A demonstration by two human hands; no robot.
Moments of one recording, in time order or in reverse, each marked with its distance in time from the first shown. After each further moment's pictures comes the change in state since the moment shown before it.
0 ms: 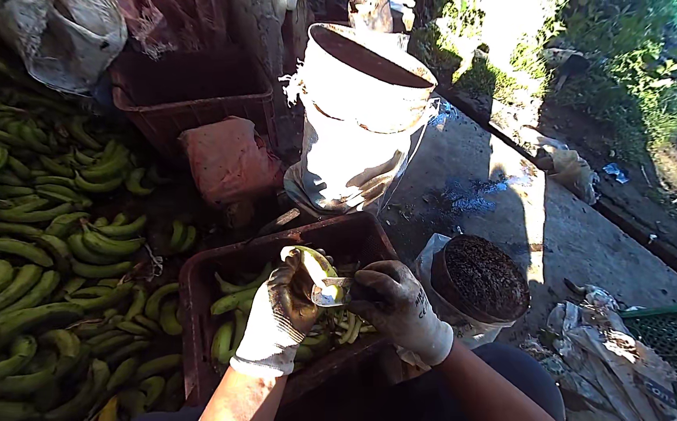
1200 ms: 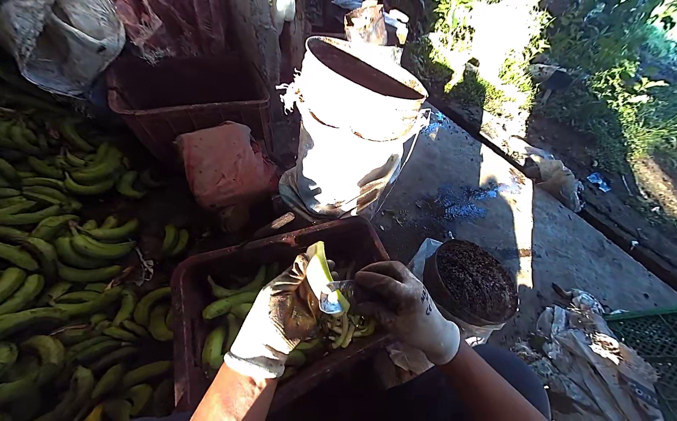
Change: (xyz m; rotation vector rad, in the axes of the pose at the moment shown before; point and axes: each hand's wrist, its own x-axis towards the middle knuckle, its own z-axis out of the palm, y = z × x) left_hand -0.007 0.004 -0.006 0.024 -0.292 -0.186; right_hand 0.003 0.003 -0.025 0.125 -0.075 -0.027
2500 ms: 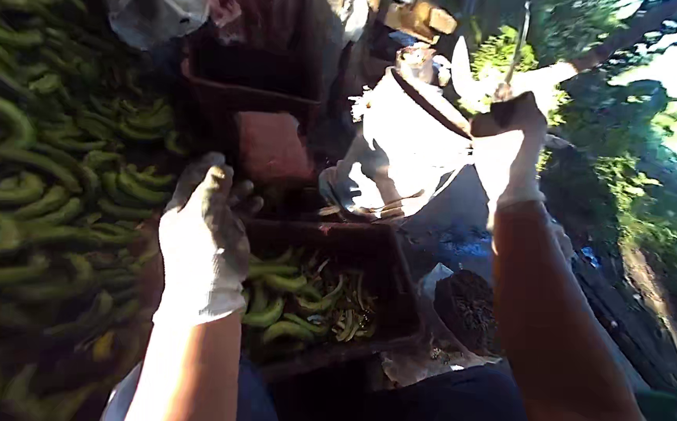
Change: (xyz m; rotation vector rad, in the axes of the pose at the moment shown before) left_hand -0.061 0.136 -0.013 0.350 0.536 0.813; right_hand 0.244 -0.013 -0.099 -0.408 0.351 0.087
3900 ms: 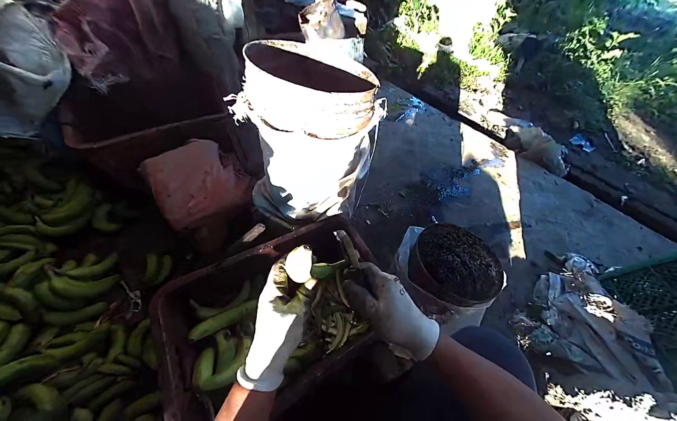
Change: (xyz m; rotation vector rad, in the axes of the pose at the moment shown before) left_hand -0.092 -0.156 0.072 0.449 -0.681 -0.006; right_hand -0.263 0.007 -0.005 0.520 -0.580 0.599
